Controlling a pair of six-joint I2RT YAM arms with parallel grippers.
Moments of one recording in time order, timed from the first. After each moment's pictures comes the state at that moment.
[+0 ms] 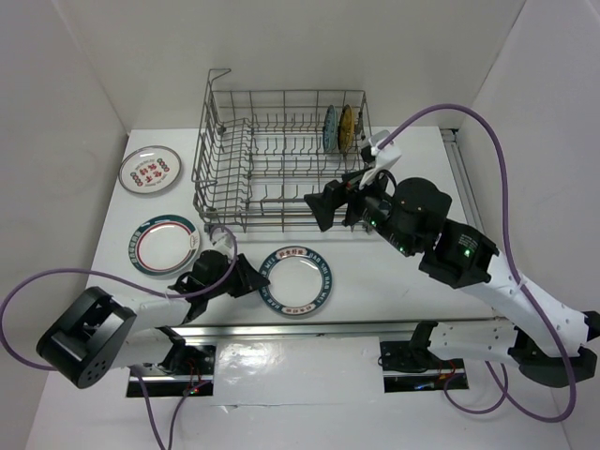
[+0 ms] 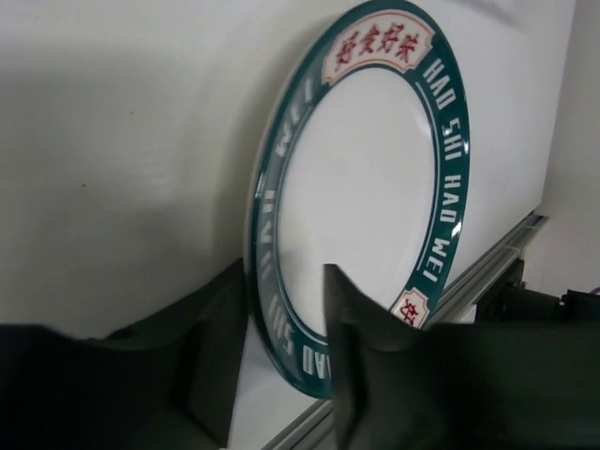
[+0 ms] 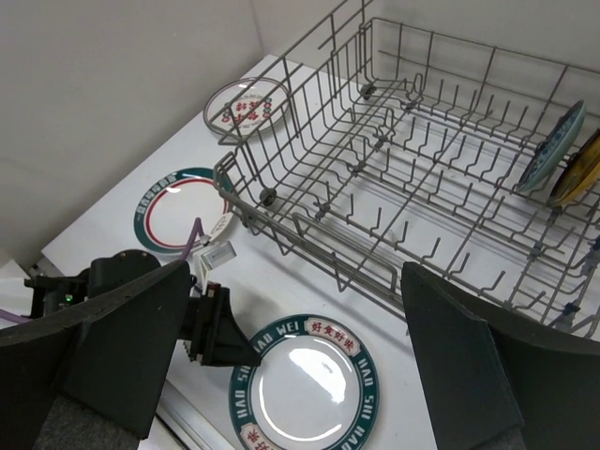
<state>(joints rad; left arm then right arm) -0.53 1.22 0.17 0.48 0.25 -0.93 1.01 1.03 1.39 -0.45 0.35 0.18</state>
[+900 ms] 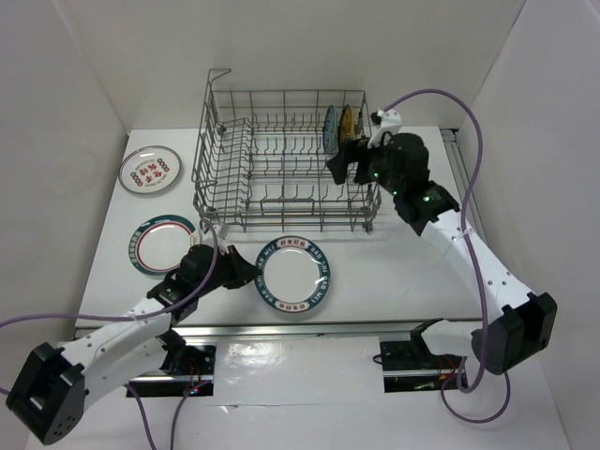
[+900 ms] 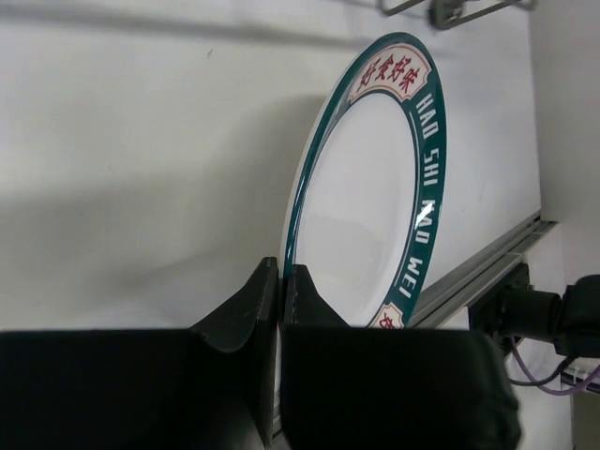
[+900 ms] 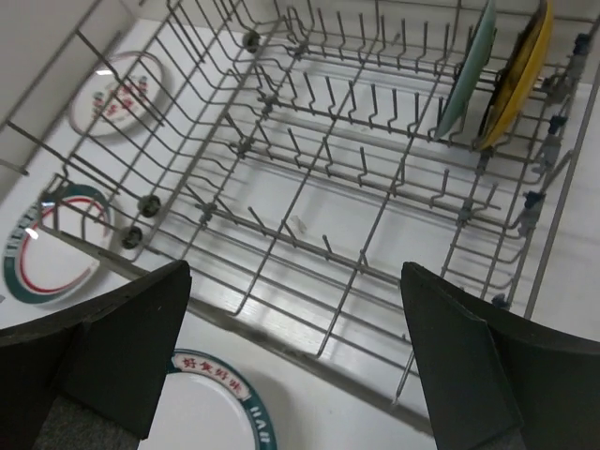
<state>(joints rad) -0.56 0.88 0.27 0.10 0.13 -0.82 0.47 1.25 1.22 -0.22 -0.01 0.22</state>
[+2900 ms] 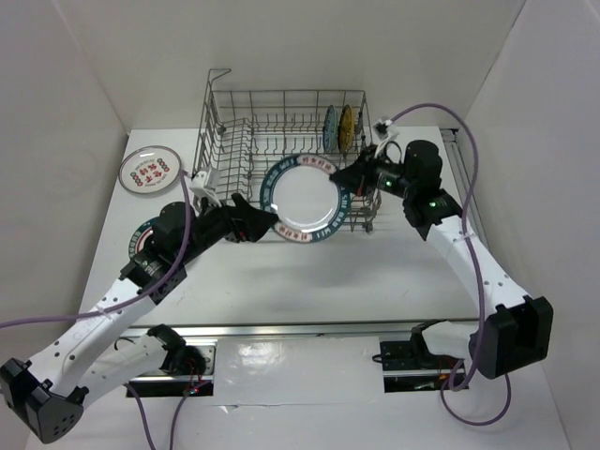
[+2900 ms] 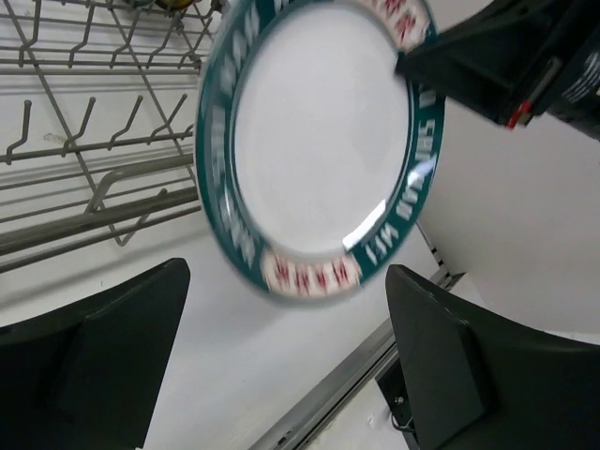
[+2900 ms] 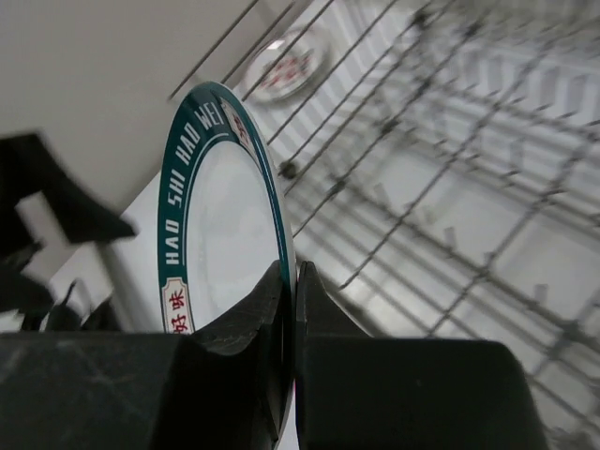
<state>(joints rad) -0.57 0.86 0.81 -0.09 0.12 -0.63 0.28 1.23 1.06 0.00 -0.69 0.37</state>
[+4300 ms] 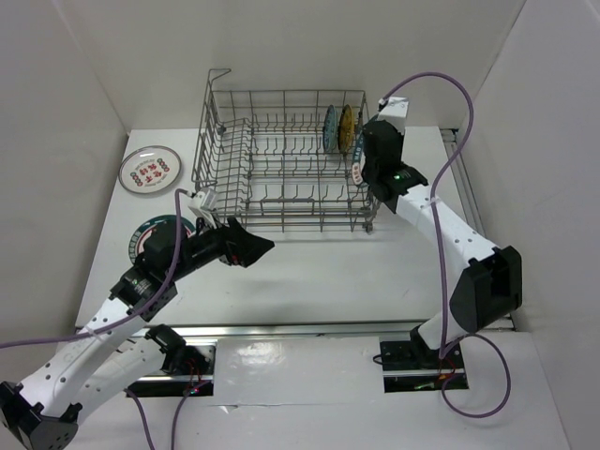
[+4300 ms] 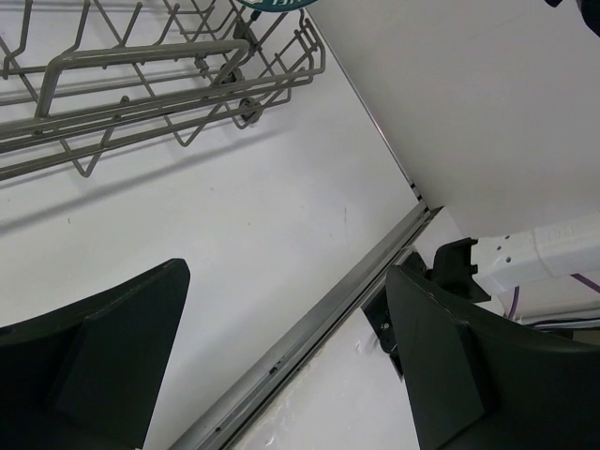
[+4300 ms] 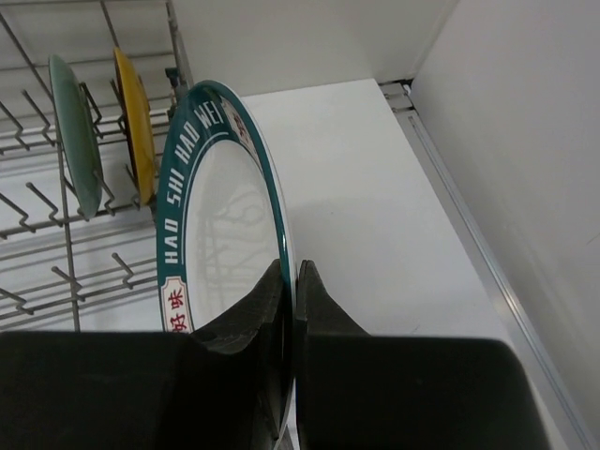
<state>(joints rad) -0.57 0.70 0.70 -0.17 0.26 -0.64 0.43 1.50 1.33 -0.12 0.80 0.09</state>
